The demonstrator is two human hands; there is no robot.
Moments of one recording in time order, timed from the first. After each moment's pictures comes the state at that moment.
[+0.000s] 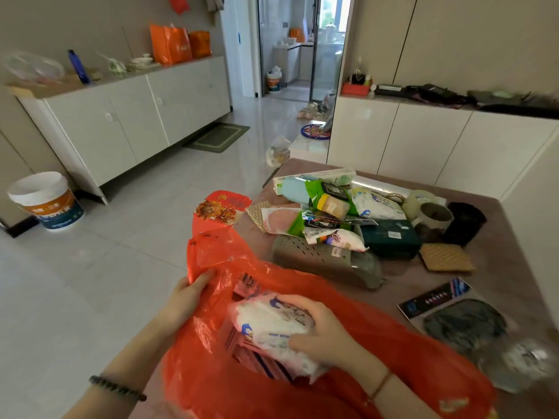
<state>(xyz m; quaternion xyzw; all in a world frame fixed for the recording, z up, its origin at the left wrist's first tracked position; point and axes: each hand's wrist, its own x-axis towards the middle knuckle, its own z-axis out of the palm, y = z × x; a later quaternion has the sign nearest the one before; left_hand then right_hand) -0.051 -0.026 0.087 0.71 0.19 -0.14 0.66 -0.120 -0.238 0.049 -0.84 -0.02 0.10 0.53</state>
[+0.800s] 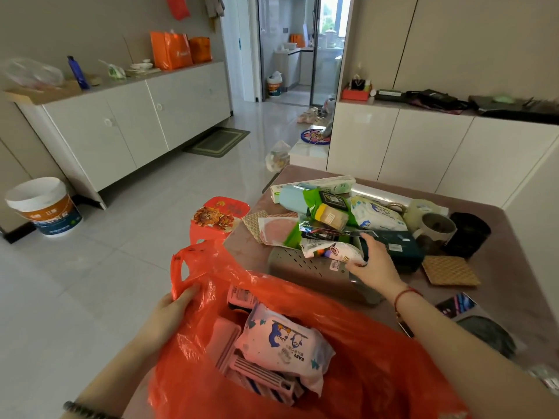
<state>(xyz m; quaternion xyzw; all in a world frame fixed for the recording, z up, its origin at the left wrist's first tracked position) -0.042 -0.025 0.091 0.72 0.19 -0.14 0.65 -0.009 -0.369 0.043 -0.93 0.19 -0.03 0.30</state>
